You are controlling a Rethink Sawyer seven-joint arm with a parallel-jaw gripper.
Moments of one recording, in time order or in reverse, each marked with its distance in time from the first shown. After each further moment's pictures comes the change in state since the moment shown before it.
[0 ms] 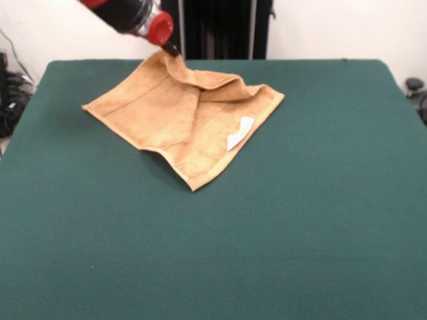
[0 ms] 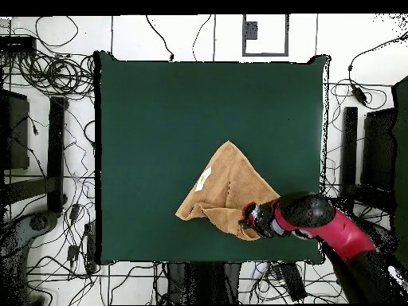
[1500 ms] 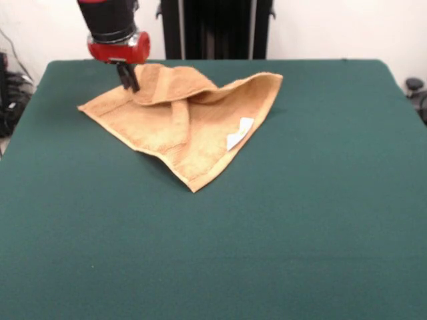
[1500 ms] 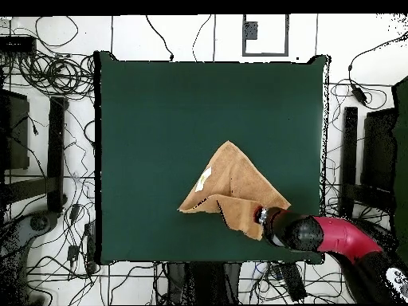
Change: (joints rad) arm -0.109 0.010 0.140 0.023 -0.504 -0.323 -0.018
